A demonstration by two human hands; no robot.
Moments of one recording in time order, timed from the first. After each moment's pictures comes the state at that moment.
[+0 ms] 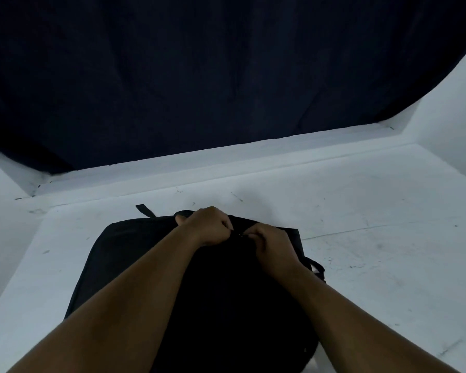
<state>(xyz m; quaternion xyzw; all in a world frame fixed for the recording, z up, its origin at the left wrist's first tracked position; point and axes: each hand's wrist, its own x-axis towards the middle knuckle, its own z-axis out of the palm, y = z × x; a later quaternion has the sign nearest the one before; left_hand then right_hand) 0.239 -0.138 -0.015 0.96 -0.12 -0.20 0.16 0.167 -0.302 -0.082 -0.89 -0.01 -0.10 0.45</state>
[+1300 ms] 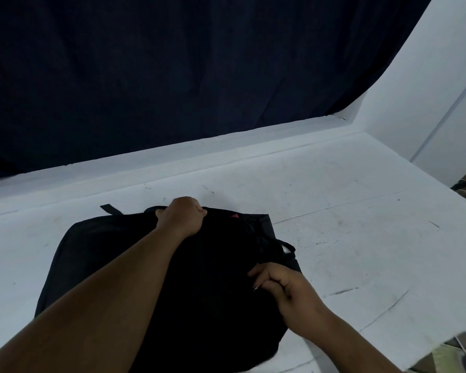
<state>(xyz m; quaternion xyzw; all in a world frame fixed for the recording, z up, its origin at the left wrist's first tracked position) 0.251 -0.150 -0.042 0.97 -0.08 -0.10 0.20 0.024 -0.325 -0.078 -0.83 -0.03 -0.08 0.55</state>
